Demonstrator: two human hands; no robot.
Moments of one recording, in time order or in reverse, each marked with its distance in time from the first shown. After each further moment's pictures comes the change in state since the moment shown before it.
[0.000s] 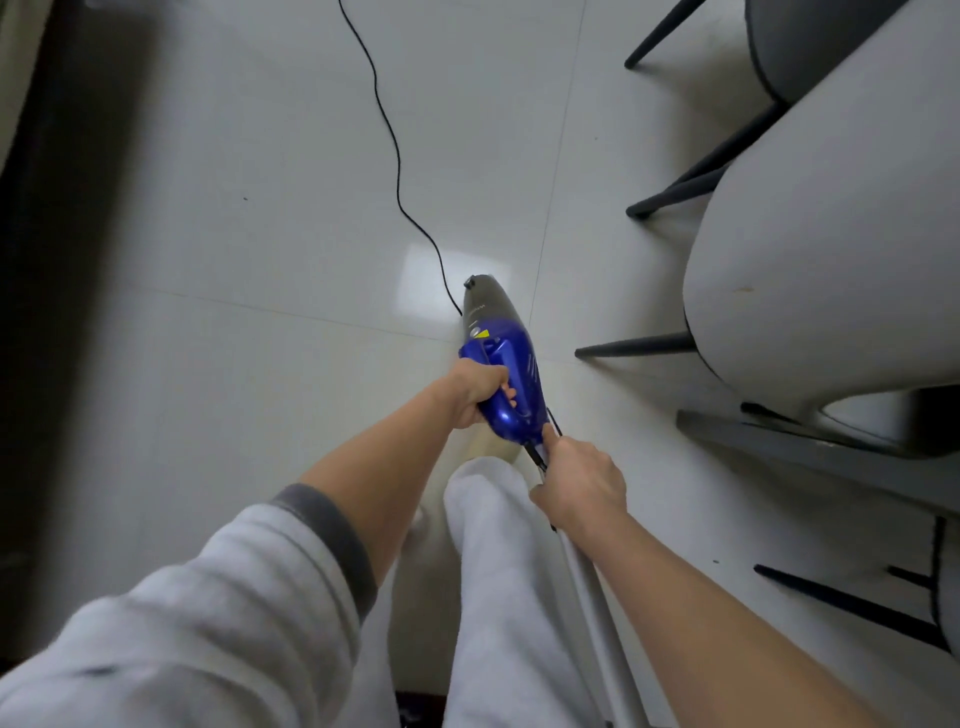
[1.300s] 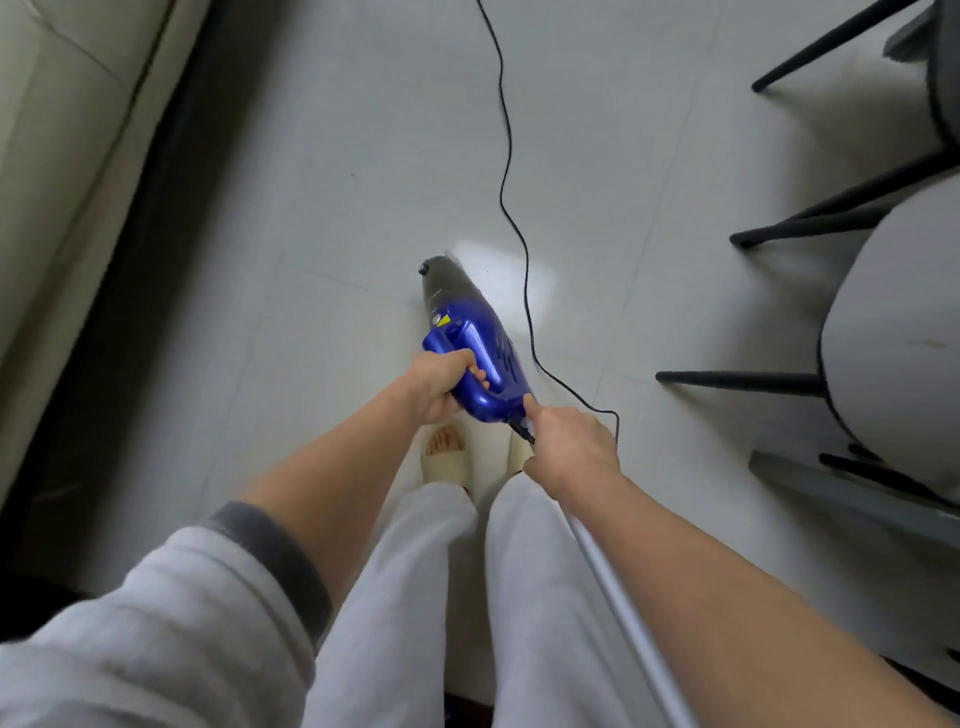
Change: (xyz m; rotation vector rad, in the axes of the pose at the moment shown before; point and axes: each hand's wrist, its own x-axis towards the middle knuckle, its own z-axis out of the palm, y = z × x) left_hand 0.006 -0.032 -0.185 -0.420 0.129 0.052; right_hand 0.008 -0.154 0.028 -0.234 0.057 -0.255
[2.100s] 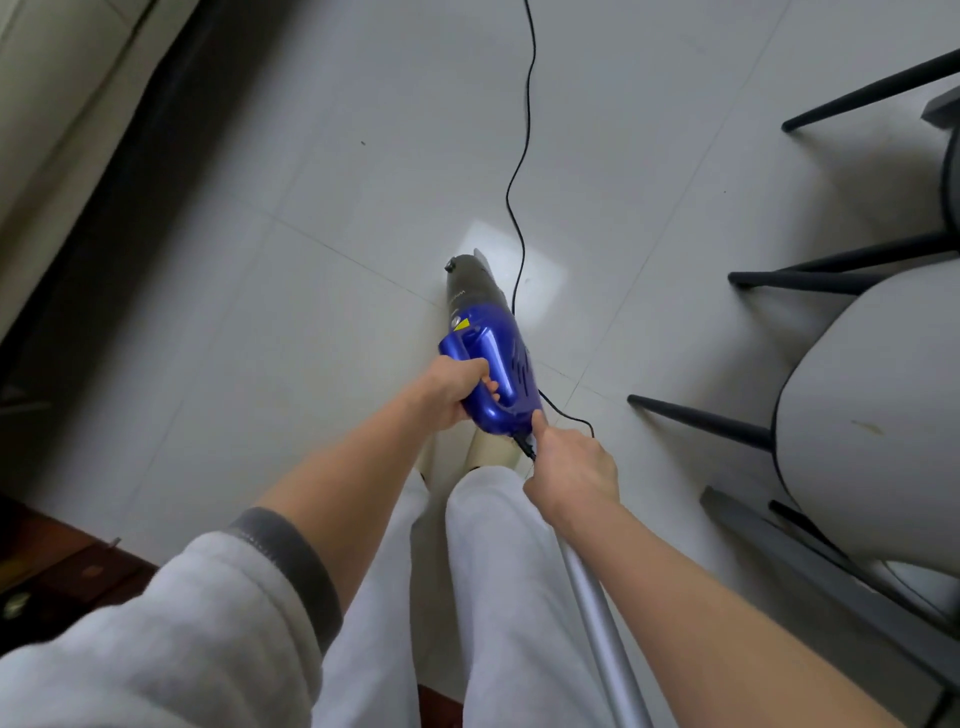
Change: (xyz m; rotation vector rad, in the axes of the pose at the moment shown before) left_hand -0.009 -0.004 0.063 -0.003 0.056 -0.072; right_hand 0.003 0.056 -0.030 -0.122 -0.090 -0.032
